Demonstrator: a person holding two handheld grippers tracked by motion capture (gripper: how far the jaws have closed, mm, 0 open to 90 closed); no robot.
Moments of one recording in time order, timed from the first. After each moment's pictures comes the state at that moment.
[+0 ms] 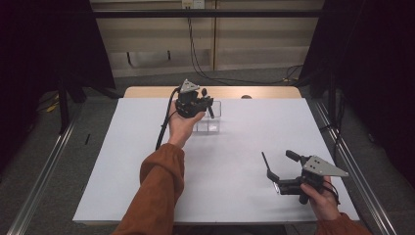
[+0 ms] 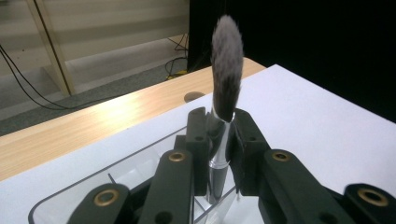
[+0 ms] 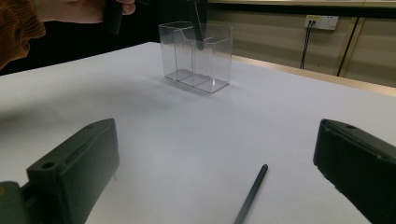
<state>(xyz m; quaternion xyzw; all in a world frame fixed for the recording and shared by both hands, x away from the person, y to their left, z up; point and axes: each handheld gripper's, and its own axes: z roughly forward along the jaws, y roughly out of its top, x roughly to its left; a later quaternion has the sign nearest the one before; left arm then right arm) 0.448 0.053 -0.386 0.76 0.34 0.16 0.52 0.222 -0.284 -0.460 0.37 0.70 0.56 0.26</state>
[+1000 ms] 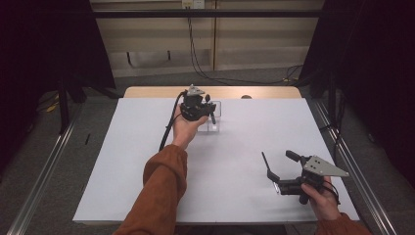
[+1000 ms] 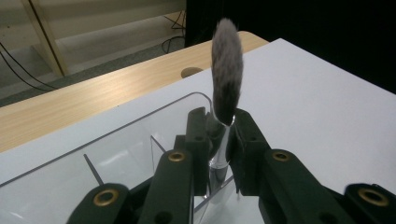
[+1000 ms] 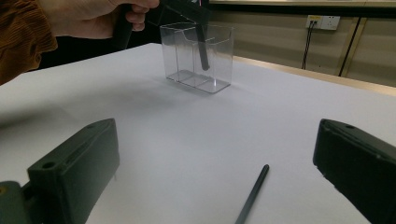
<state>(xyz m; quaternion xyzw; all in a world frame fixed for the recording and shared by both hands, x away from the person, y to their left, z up) 0.455 0.043 -0.408 0.79 0.34 0.14 0.49 0.222 -0.285 -0.460 0.37 0.70 0.56 0.26</state>
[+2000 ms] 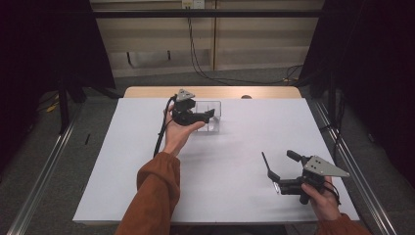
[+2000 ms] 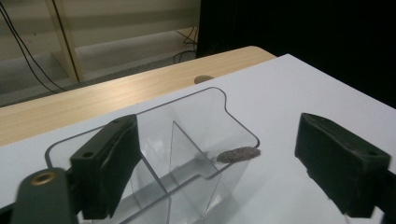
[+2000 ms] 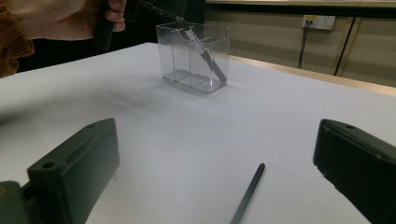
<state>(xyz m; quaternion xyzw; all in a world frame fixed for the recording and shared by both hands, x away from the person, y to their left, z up) 0.436 0.069 -0.407 0.76 0.37 0.16 0.52 0.222 -0.286 -0.459 0.37 0.69 0.56 0.26</state>
